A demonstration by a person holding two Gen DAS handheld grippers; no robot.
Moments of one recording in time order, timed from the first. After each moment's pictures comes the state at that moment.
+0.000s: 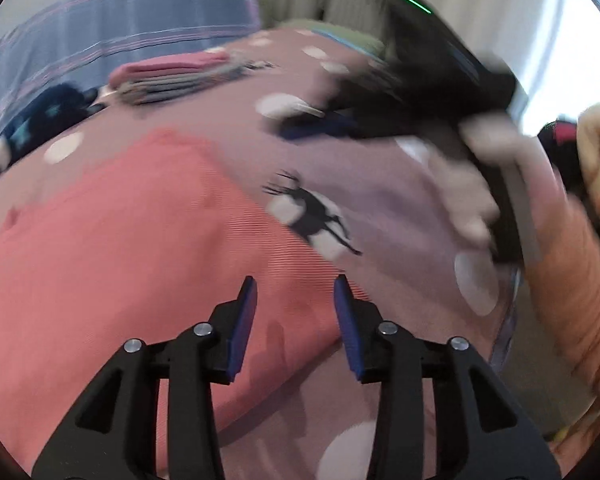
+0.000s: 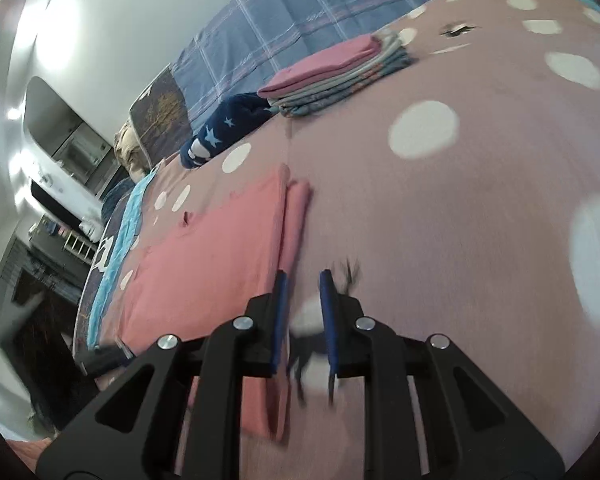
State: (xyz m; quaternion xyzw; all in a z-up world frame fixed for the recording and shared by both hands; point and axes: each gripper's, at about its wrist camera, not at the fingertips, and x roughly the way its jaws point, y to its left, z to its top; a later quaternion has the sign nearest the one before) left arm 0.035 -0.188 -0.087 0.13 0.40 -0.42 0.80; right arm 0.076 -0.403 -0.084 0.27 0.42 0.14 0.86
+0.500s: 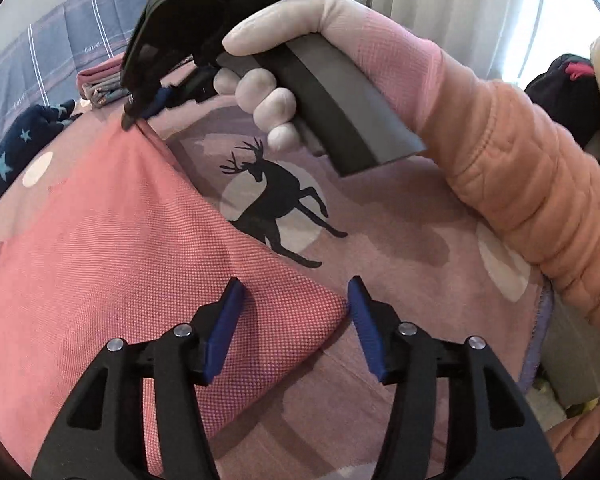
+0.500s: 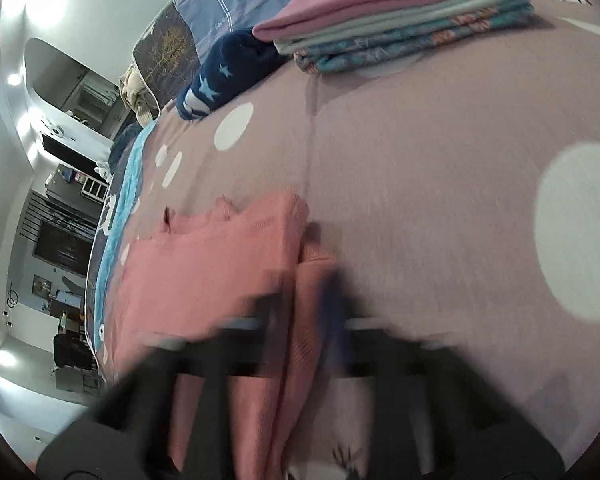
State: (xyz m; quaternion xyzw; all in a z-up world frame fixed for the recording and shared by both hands) left arm 0.020 -0.228 -0.110 0.21 0.41 -0.40 0.79; right arm 0.210 -0.368 -0.119 0.26 0.48 0.21 0.81
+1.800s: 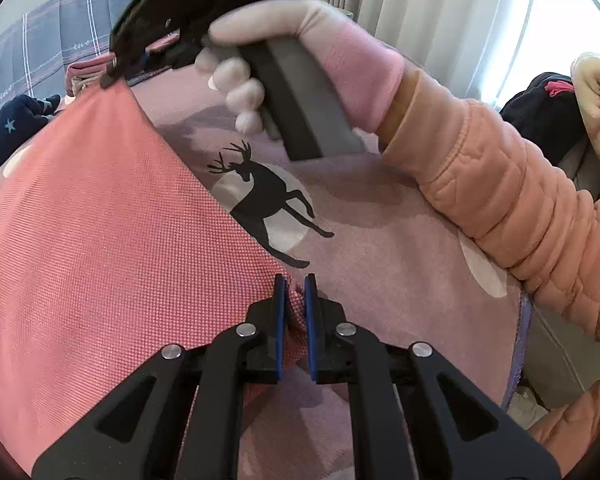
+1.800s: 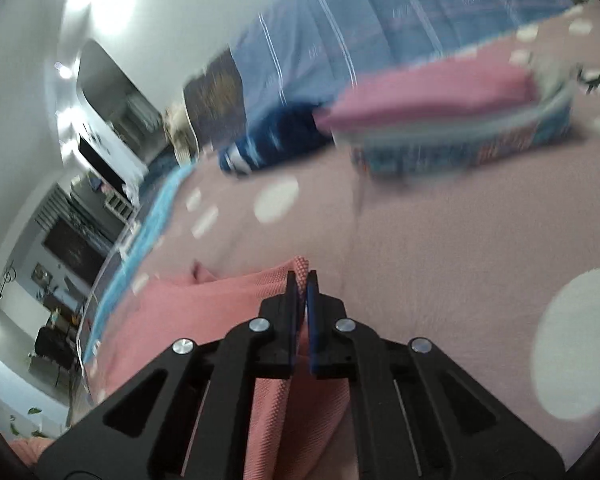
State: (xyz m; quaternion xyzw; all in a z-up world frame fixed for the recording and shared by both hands) left arm 0.023 -0.219 -0.116 0.16 0.40 -0.45 0.78; right arm 0.208 -0.369 -0.083 0.20 0.36 0.23 0.88
